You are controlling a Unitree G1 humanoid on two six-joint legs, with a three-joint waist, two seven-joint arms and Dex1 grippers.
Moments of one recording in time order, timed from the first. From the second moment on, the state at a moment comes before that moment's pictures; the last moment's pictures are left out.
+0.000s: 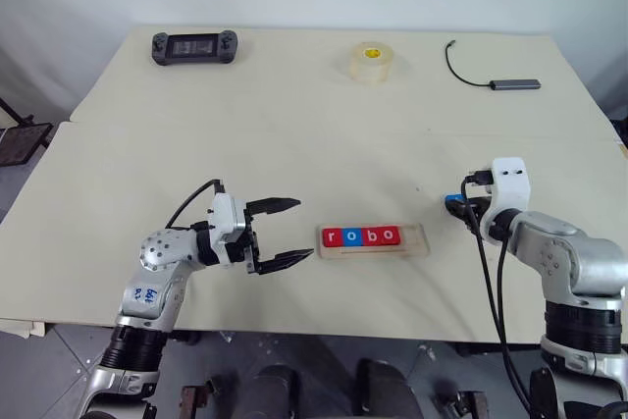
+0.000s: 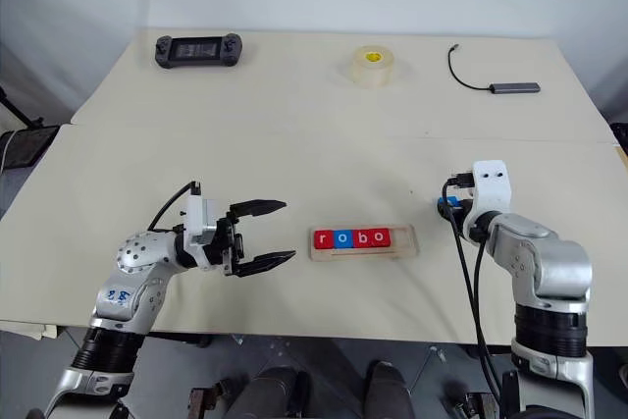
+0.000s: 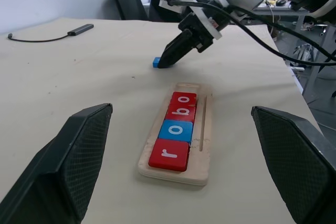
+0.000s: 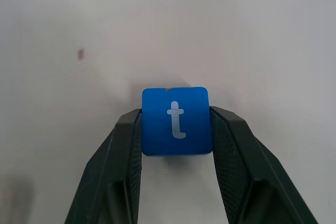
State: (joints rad) left arm -0.31 0.44 -0.03 -0.01 -0.43 0.02 -1.09; right arm -0.37 -0.51 -0.29 -0.31 0.38 1.23 0.24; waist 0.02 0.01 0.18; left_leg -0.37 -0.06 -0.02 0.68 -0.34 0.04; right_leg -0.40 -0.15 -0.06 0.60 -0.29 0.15
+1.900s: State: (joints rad) left arm -0.29 0.45 -0.04 -0.03 -0.45 0.02 -1.12; right arm -0.53 -0.96 0.14 0.42 0.08 -0.08 1.45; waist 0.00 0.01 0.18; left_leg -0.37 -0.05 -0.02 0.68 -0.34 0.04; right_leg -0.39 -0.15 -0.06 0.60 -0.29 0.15
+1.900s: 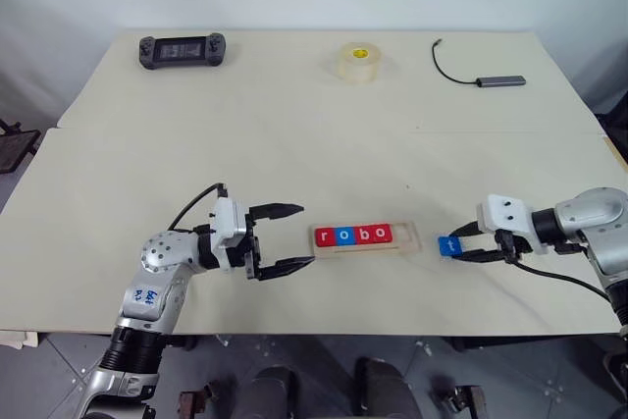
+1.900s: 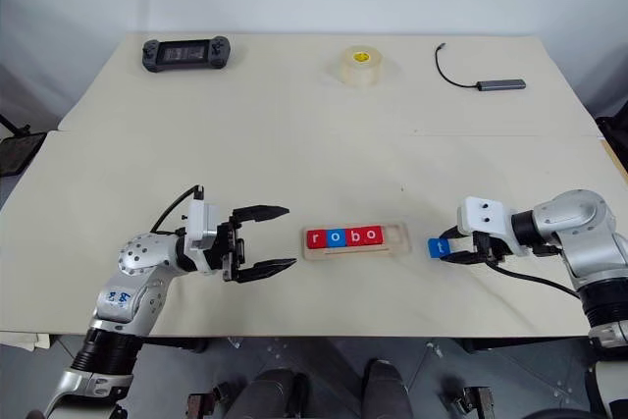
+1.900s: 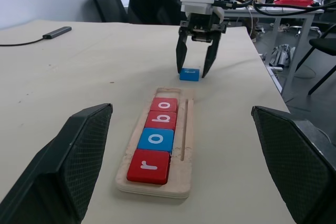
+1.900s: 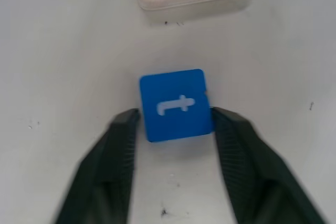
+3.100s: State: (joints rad) left arm -0.25 0.45 -0.02 -0.04 -0.44 0.01 -1.07; right arm -0.72 -0.82 0.27 0.32 0.04 0.12 1.48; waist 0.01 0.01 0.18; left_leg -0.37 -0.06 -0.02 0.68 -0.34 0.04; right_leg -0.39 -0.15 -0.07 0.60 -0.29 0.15
